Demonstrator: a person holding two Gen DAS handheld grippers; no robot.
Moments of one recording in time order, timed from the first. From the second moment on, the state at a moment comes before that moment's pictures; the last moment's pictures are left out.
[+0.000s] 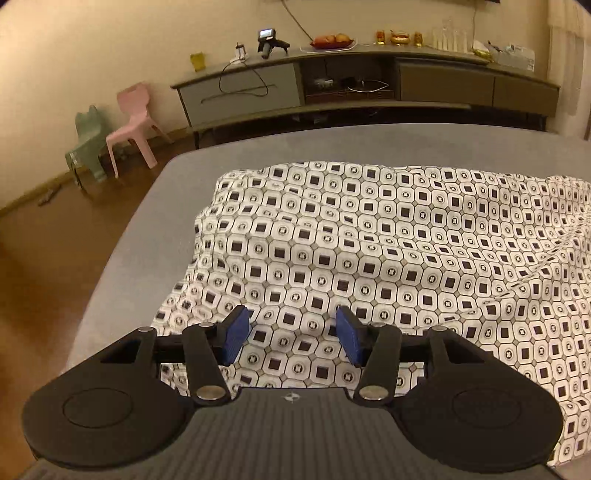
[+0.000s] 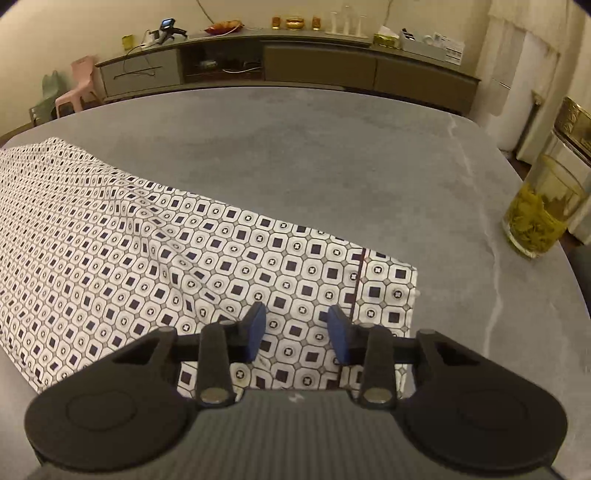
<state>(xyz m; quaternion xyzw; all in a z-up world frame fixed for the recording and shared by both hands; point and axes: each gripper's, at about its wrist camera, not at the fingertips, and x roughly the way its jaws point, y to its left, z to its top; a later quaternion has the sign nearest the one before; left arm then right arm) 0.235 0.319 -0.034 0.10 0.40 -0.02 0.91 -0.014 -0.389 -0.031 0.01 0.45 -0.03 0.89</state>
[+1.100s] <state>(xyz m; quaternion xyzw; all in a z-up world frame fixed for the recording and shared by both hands) 0.278 0.246 -0.012 0.09 0.35 -0.08 0.93 0.039 -0.349 -0.033 0.08 0.41 -0.10 0.90</state>
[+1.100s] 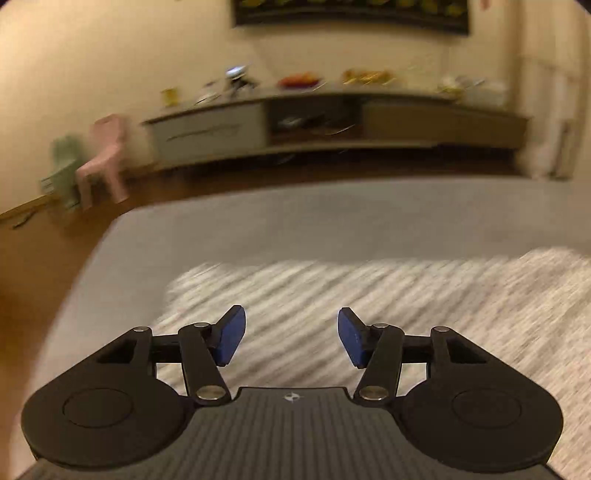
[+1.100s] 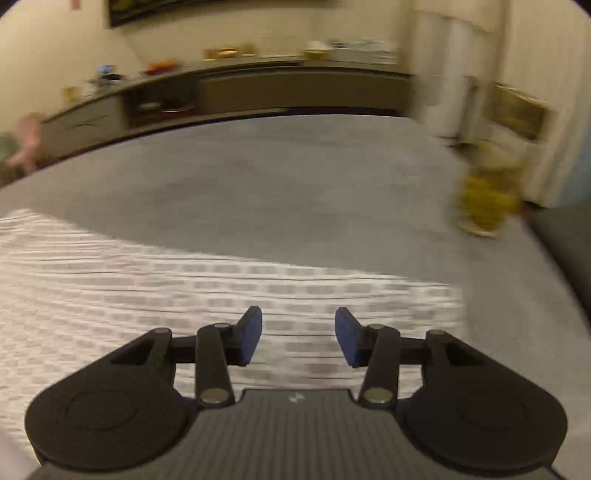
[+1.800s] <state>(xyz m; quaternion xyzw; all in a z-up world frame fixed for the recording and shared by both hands) 0.303 0.301 -0.017 0.13 0.38 0.08 0.91 0.085 -0.352 -0.041 0.05 0.40 -0.10 0.91</state>
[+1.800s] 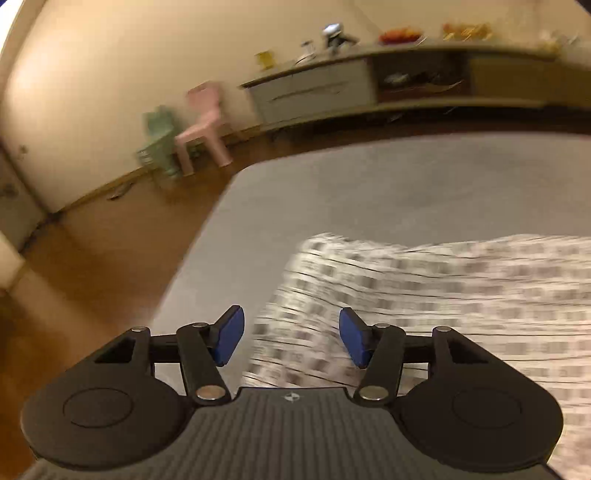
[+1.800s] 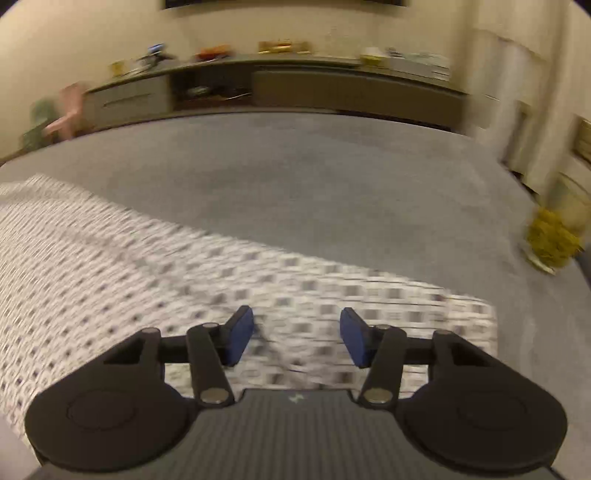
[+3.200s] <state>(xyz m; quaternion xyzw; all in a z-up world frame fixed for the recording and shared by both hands) 0.124 -0.145 0.046 0.02 0.37 -0.43 0.83 -0.065 -0.355 -0.047 -0.07 0.41 -0.15 0.90</state>
